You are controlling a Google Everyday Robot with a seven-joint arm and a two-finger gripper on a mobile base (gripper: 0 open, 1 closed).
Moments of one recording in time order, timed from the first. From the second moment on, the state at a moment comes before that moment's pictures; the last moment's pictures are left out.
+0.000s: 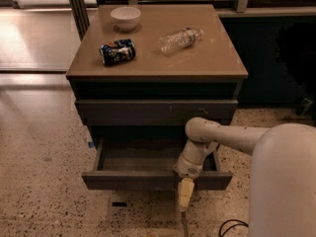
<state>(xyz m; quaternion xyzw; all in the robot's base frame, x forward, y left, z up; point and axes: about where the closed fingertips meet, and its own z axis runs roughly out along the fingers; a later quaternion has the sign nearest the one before) 0.467 -0.078 0.448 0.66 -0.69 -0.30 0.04</state>
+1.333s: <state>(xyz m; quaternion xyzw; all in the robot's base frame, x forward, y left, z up) 0.443 -0.083 0.458 0.65 -0.68 -0.33 0.05</state>
